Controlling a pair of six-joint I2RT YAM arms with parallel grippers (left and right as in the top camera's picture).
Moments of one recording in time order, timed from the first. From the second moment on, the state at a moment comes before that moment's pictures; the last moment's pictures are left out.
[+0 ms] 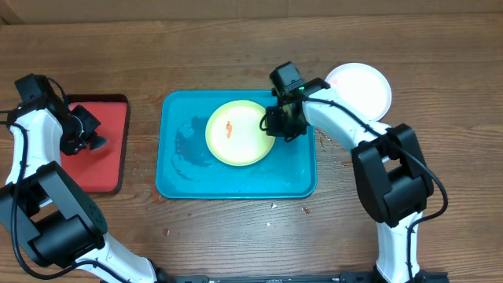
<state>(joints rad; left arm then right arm) 0.51 1.91 1.42 -0.79 0.07 -0.34 0.49 2.14 1.56 -0.76 -0.22 0.47</state>
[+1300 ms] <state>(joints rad) 0.51 1.94 1.57 -0.89 -0.04 -0.32 0.54 2.14 1.56 -0.68 -0.18 0.51</state>
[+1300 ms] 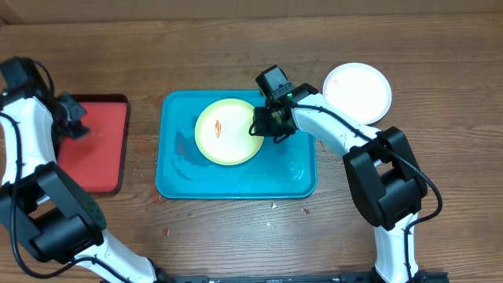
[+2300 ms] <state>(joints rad) 0.68 1.92 1.68 -0.96 0.54 -0.45 0.54 2.14 1.56 -0.67 -0.17 0.51</state>
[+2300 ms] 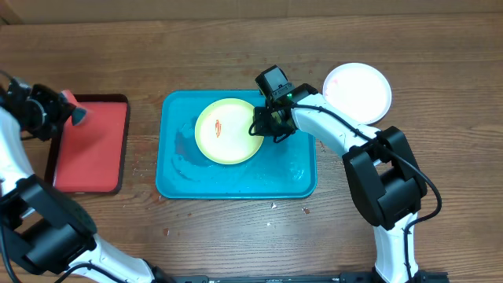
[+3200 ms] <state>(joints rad) 0.79 1.92 1.67 -0.95 0.91 -0.47 0.54 2.15 1.56 -0.66 -0.17 0.51</state>
